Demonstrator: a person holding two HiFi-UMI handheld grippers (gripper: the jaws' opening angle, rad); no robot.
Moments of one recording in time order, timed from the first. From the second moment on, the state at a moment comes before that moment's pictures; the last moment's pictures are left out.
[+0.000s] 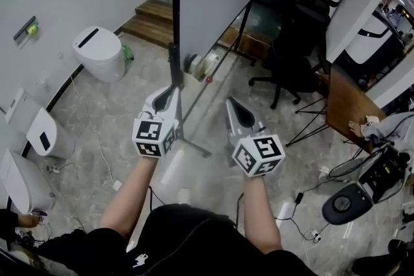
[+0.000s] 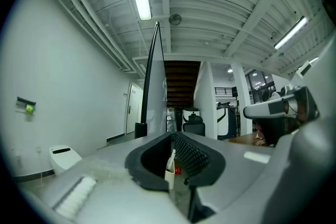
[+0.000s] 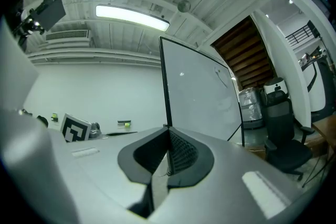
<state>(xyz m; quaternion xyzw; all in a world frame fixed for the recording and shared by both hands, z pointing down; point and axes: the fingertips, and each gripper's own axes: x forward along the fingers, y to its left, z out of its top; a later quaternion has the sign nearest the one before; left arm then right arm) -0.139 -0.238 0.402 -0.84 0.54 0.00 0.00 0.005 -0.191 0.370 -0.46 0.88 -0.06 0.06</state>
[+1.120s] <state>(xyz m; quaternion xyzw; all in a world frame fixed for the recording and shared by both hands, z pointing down) -0.169 -0.370 0.417 -0.82 0.57 -0.05 0.01 0.003 -0.268 0.371 -0.46 0.89 -0.07 0.06</state>
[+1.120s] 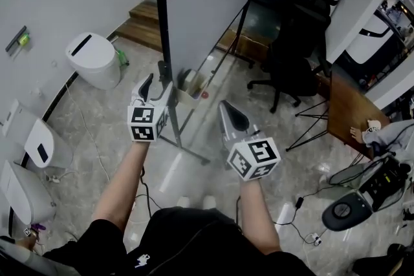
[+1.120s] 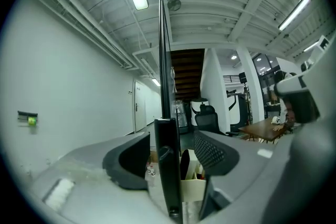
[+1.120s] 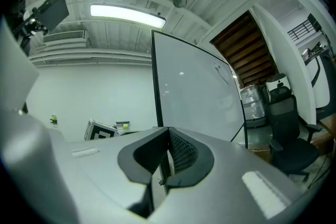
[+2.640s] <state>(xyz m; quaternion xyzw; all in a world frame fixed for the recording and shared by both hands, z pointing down) -0.166 -0.428 0.439 -0.81 0.58 -0.07 -0.04 0.034 -0.283 0.379 -0.47 0.88 -0.07 0.04</state>
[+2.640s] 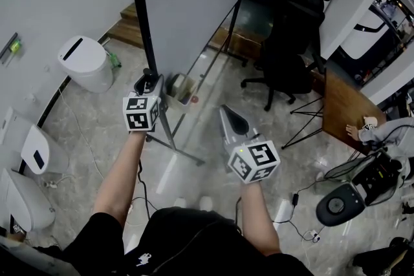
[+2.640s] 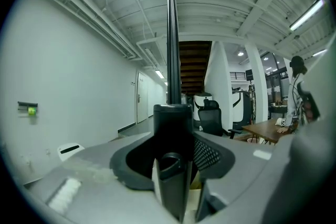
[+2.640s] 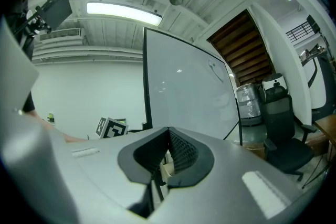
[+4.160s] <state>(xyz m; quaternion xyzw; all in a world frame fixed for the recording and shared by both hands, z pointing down) -0.165 -0.357 0.442 -0.80 0.59 -0.07 -0.04 0.029 -0.242 0.382 -0.46 0.88 -0.07 0.05</state>
